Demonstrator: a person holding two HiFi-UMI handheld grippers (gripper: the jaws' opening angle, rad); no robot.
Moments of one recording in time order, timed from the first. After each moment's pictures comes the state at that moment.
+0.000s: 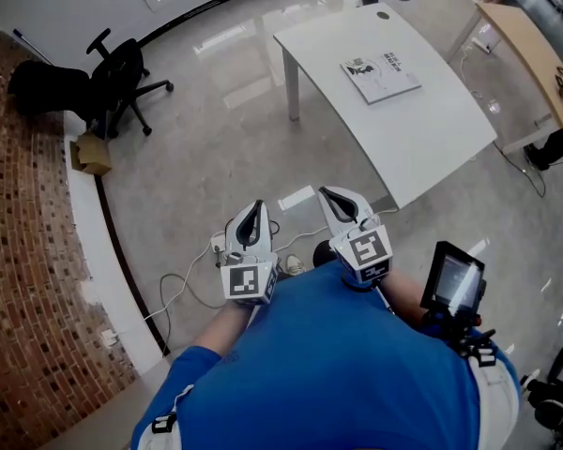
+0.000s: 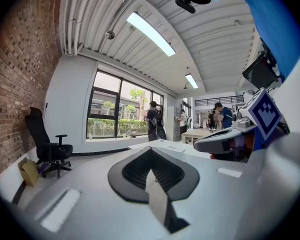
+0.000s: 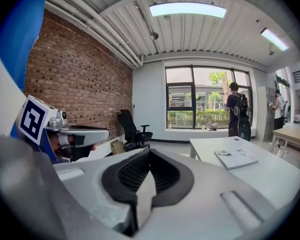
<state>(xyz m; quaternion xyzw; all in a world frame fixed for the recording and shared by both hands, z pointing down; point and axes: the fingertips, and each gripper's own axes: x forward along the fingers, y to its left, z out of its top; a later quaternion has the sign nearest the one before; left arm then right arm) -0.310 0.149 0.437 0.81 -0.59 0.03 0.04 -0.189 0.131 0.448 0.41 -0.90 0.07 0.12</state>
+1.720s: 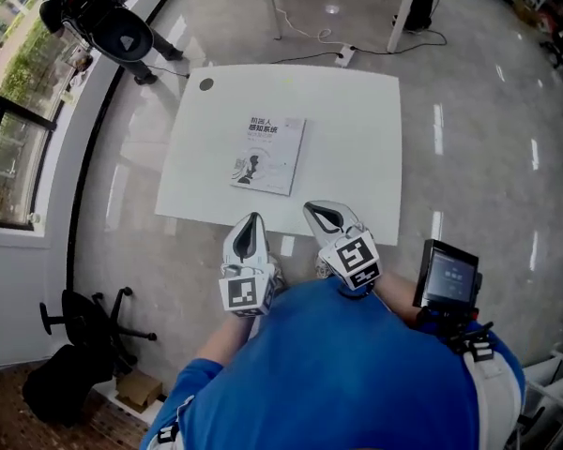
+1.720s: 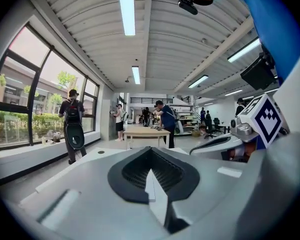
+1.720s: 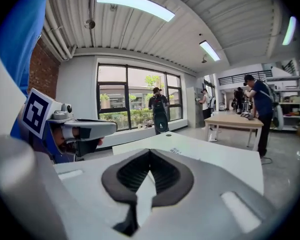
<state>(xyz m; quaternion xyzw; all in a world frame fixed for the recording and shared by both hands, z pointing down) -0.054 -0.207 0.429 0.97 -0.21 0.09 0.02 0.021 -0.134 0.470 0.72 -0.67 0.14 0.08</state>
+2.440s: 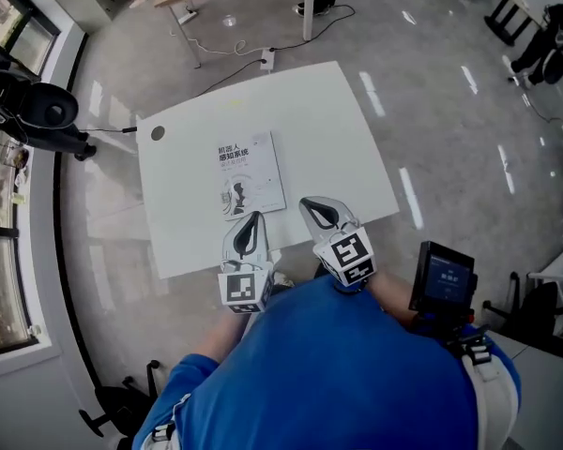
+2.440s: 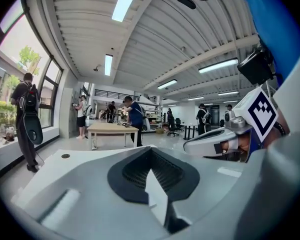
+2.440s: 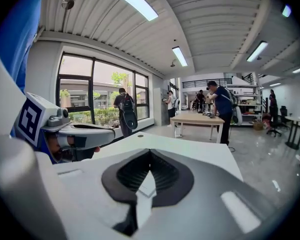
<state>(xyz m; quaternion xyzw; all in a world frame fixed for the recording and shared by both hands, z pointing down) -0.031 -0.260 0.435 1.00 0.04 0.08 0.01 0.013 -0.172 0.453 0.85 -0.49 0.16 0.07</state>
